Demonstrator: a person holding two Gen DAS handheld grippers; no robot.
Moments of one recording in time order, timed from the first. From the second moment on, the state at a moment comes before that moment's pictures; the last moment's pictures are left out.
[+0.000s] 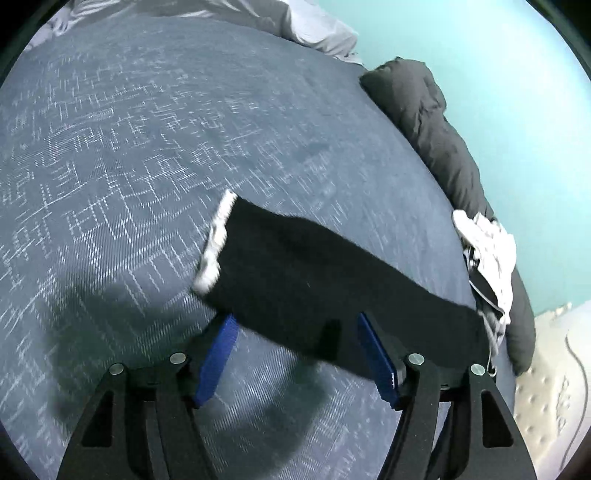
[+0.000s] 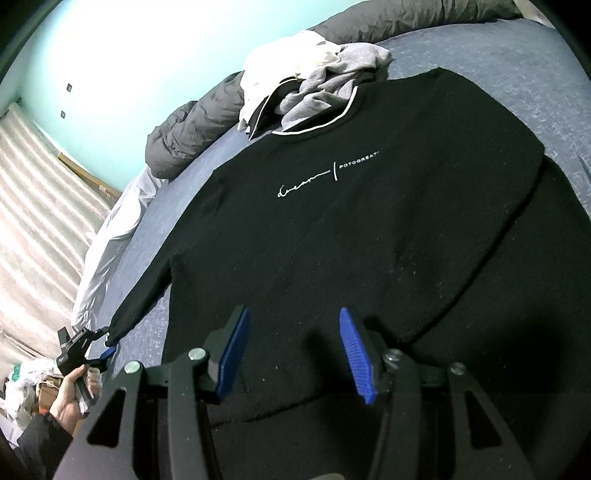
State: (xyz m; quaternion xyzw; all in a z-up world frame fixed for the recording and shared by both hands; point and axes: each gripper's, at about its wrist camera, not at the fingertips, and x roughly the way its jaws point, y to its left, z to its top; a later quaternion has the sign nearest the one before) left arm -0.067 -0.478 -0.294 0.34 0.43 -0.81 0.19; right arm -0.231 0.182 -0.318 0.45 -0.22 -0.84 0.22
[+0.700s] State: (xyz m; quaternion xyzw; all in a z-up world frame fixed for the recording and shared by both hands) left arm -0.117 -0.453 -0.217 0.32 0.34 -0.87 0.15; right arm -0.232 0.189 -0.317 0.44 -0.22 -0.84 0.22
